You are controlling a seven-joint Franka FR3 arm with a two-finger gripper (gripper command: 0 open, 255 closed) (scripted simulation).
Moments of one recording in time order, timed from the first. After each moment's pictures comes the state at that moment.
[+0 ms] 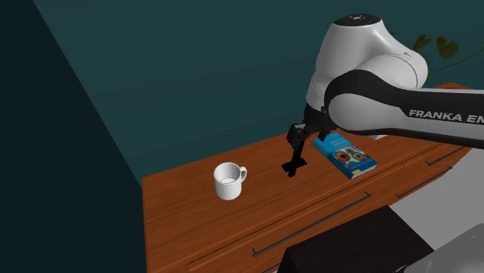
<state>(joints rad) 0.05 -0.57 0.34 -2.38 0.05 1.95 0.32</state>
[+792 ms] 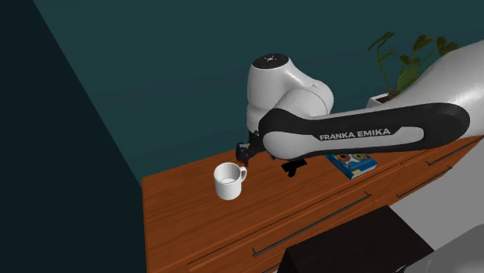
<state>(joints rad) 0.04 -0.18 0.59 -2.19 -0.03 2.11 0.68</state>
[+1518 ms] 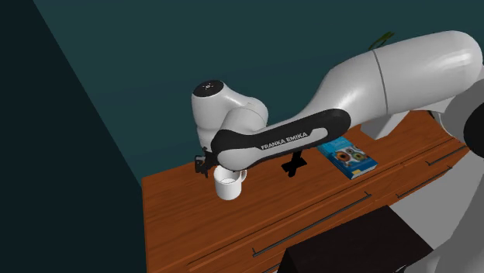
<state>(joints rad) 0.16 0.32 0.65 -1.83 -0.35 2.12 1.07</state>
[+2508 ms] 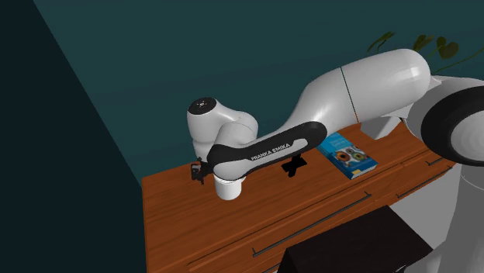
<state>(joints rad) 0.21 0.45 0.61 -1.78 -0.43 2.17 1.13</state>
